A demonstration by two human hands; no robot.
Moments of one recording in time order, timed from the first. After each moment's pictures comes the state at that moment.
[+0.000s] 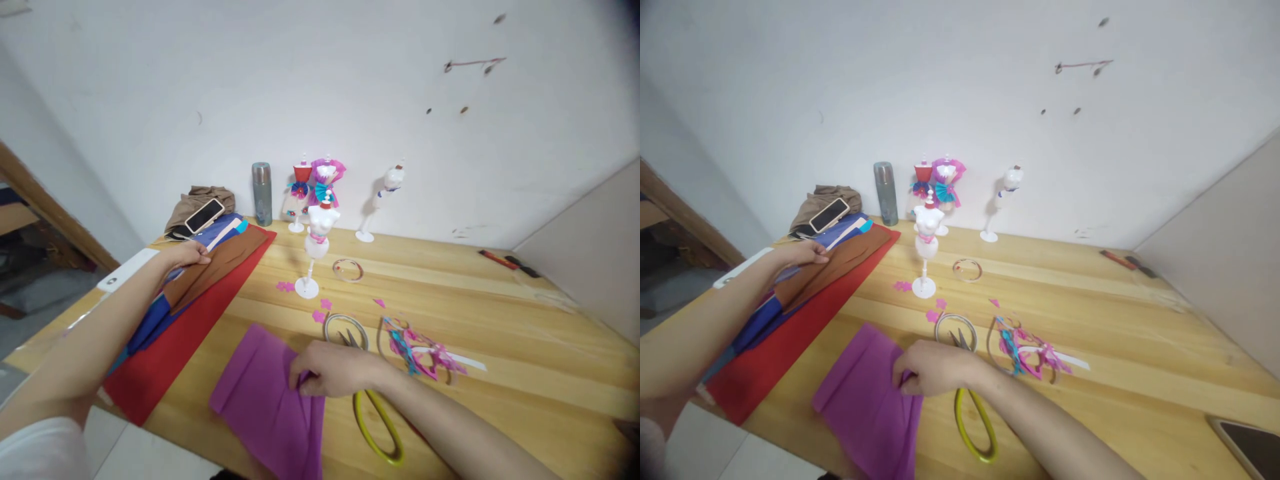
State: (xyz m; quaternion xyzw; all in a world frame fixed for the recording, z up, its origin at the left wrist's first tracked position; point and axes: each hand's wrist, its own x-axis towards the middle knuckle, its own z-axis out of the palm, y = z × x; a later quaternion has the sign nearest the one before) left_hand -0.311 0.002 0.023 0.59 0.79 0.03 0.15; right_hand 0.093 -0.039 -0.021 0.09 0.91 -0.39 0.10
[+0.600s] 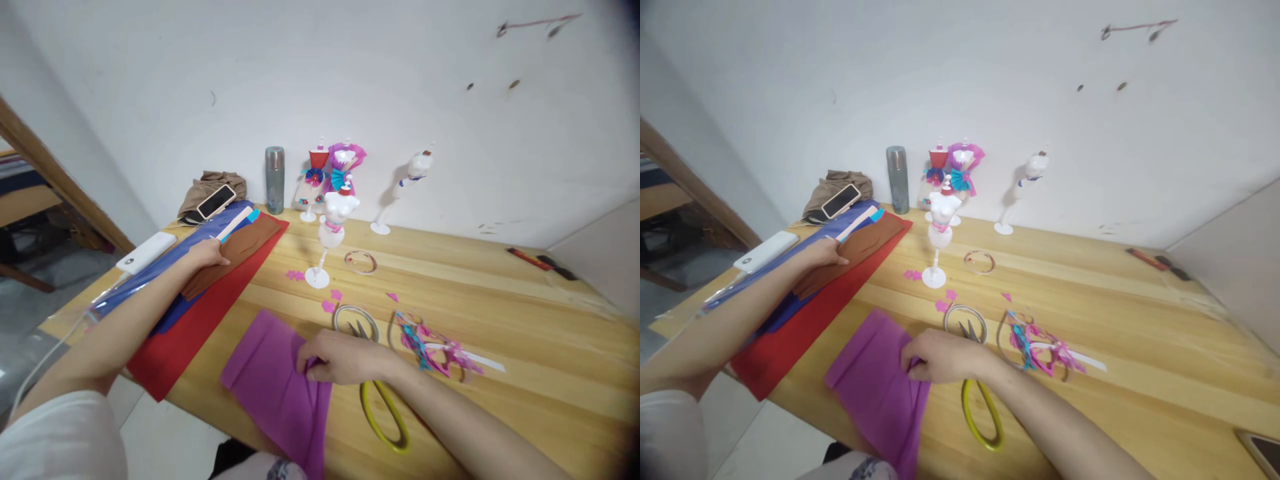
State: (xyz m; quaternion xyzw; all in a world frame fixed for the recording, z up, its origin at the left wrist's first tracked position) left_hand -0.270 -0.006 0.004 0.54 0.83 -0.13 0.07; right_hand 0.094 -0.040 -0.021 0.11 0.90 -0.42 0.10
